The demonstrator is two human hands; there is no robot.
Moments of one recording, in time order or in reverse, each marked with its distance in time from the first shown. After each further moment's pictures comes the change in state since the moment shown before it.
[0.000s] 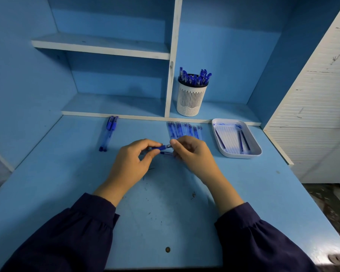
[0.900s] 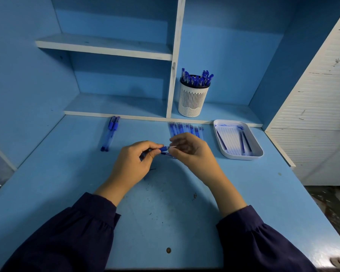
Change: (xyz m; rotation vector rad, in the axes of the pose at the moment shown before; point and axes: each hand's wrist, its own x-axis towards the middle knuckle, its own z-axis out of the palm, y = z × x) left_hand 0.000 0.000 -0.001 0.004 0.002 0.047; right_hand -0.004 -0.003 -0.001 0.098 -0.063 -0.096
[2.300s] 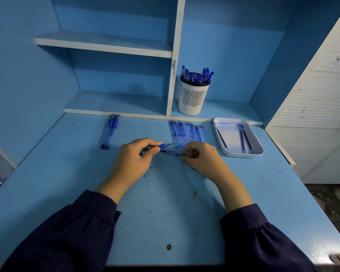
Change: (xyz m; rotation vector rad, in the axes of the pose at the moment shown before) left_hand -0.001 -0.001 0.001 -0.054 -0.006 -0.094; right_hand 0.001 0.014 -0.022 -0.513 -0.034 0.103
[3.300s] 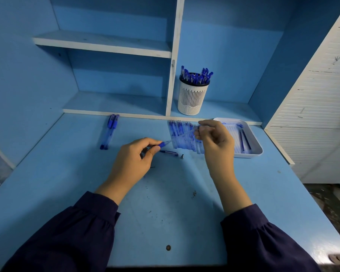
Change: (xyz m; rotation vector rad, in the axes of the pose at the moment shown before) left_hand -0.001 0.001 0.002 0.075 0.048 0.035; right_hand -0.004 -0.018 -0.007 0.655 0.522 -0.108
